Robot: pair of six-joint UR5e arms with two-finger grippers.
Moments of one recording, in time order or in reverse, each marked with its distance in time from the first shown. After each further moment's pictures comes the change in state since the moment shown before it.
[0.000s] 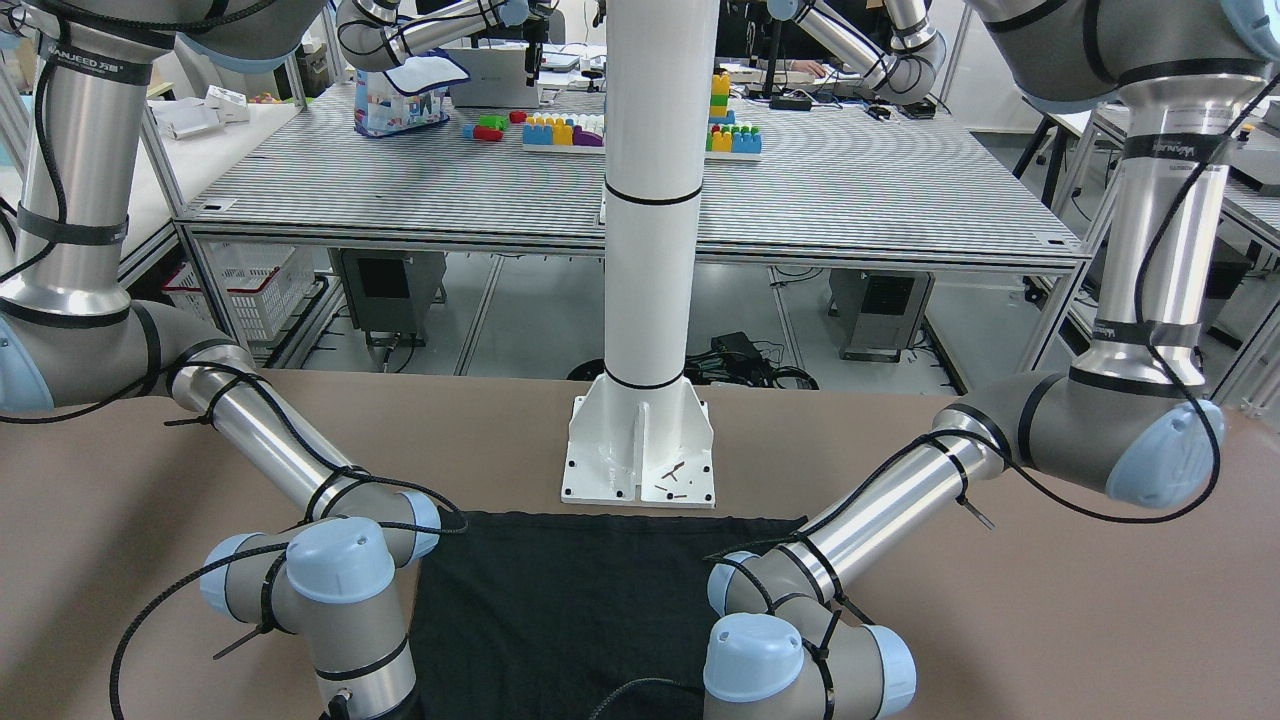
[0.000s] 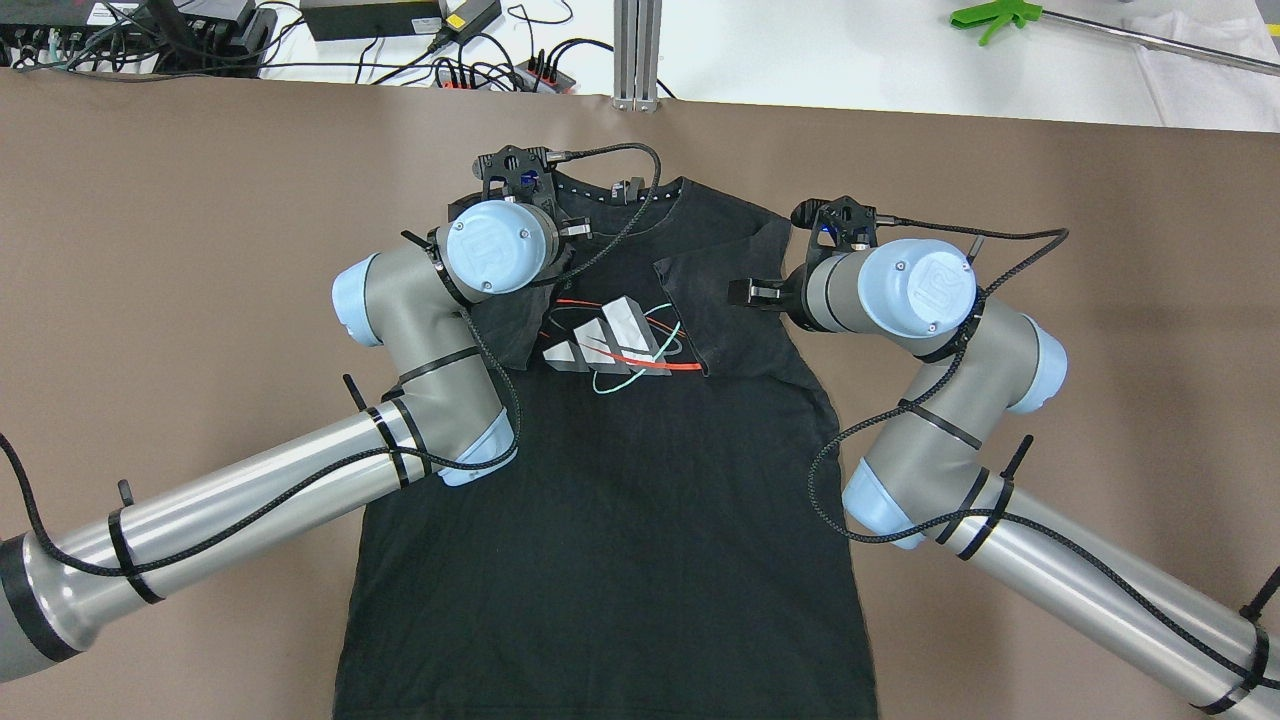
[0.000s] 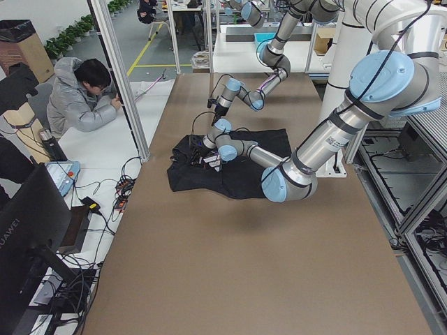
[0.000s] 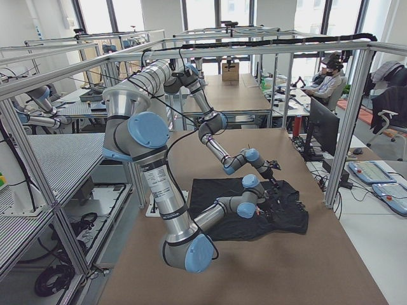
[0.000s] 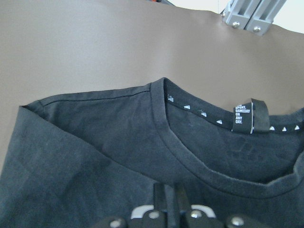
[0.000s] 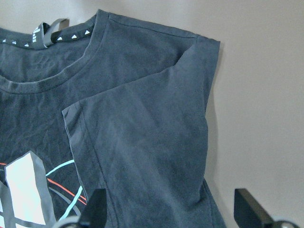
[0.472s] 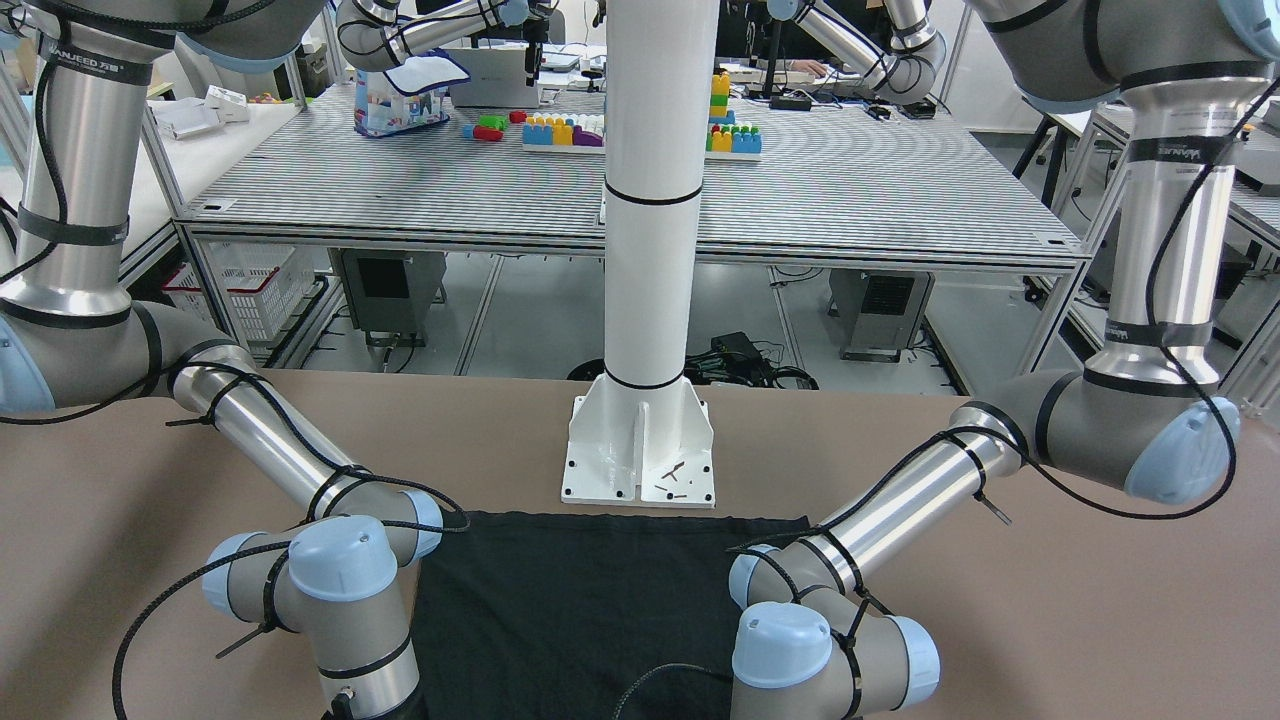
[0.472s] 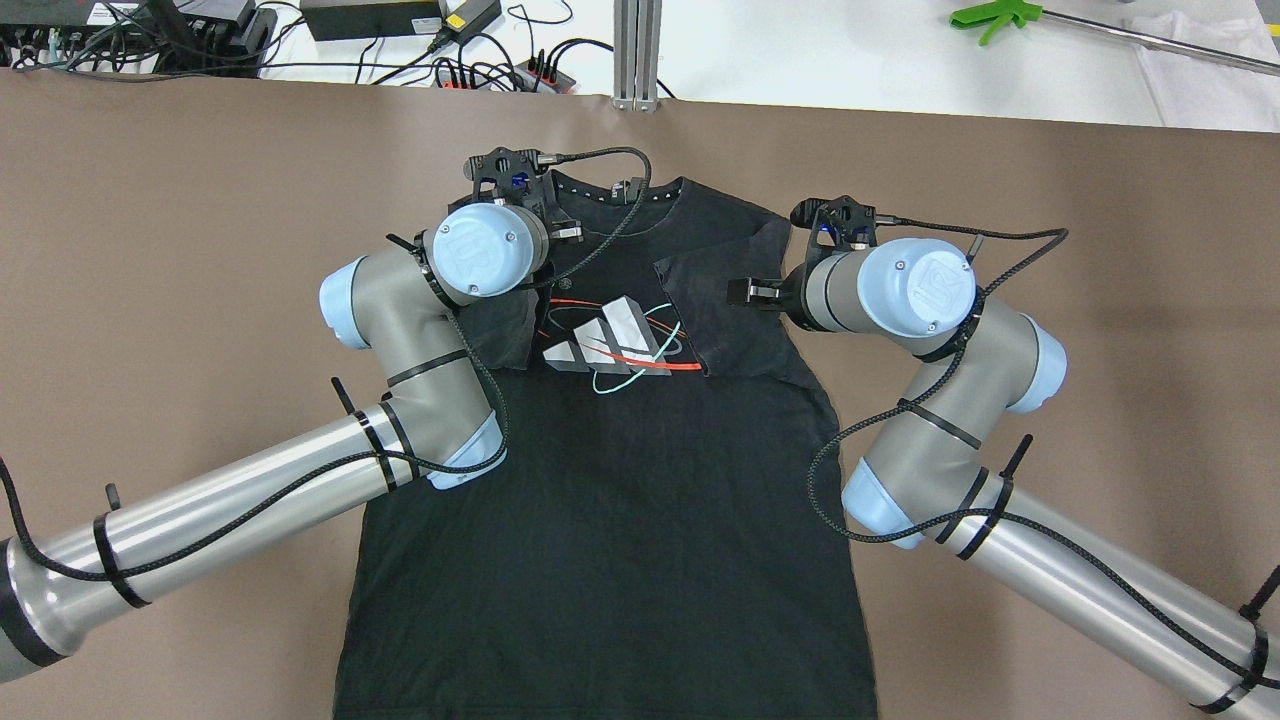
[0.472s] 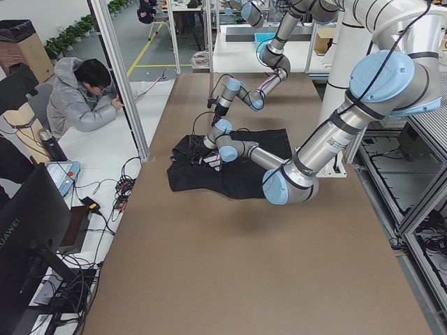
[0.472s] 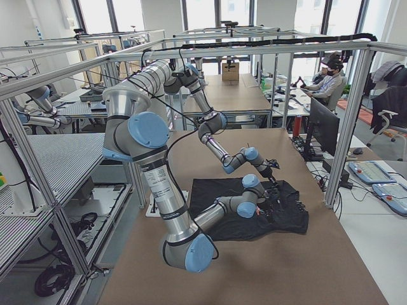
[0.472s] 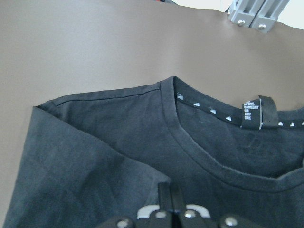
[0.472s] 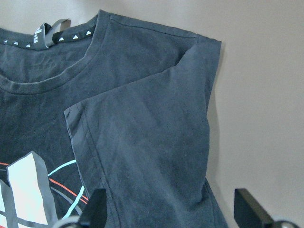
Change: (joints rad) left arm -0.004 0.020 -0.033 0.003 -0.006 0.028; right arm 0.000 0.002 0.000 0.000 0.001 0.002
